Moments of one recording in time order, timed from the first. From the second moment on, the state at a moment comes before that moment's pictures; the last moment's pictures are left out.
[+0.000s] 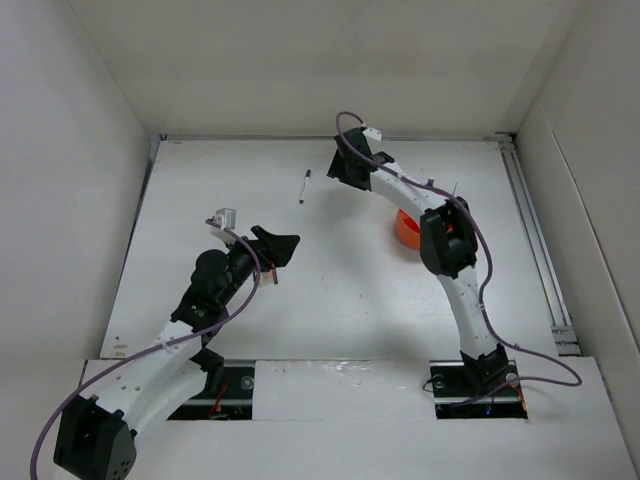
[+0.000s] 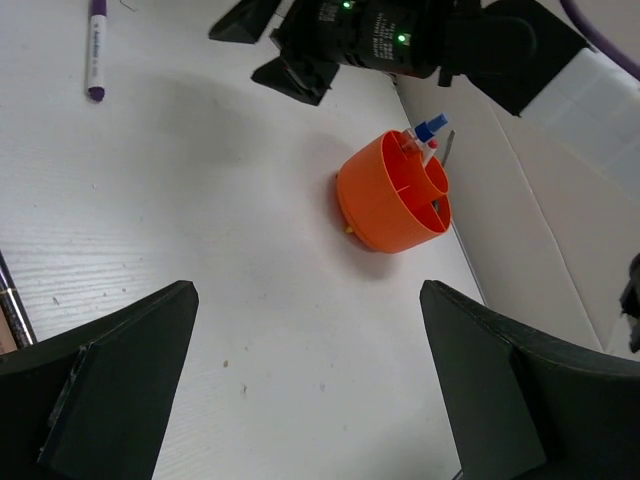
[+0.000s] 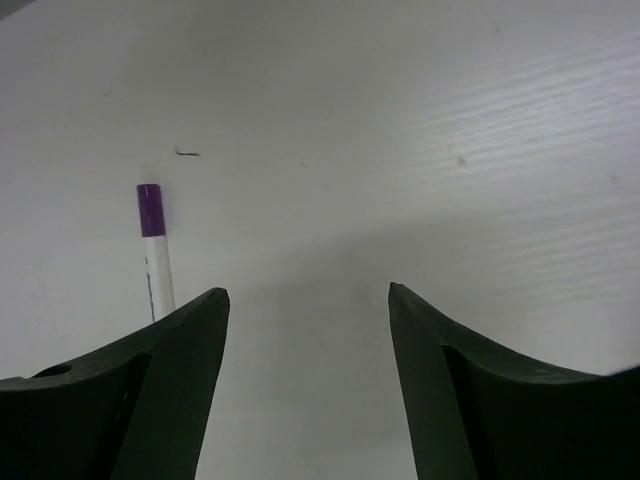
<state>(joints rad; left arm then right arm) -0.46 0.73 0.33 0.32 0.08 -0.76 0.52 2.34 2.06 -0.49 0.36 0.75</state>
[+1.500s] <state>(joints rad) -0.42 2.09 1.55 -0.30 -0.33 -0.54 0.89 1.12 0.95 -0.25 0.40 0.86</state>
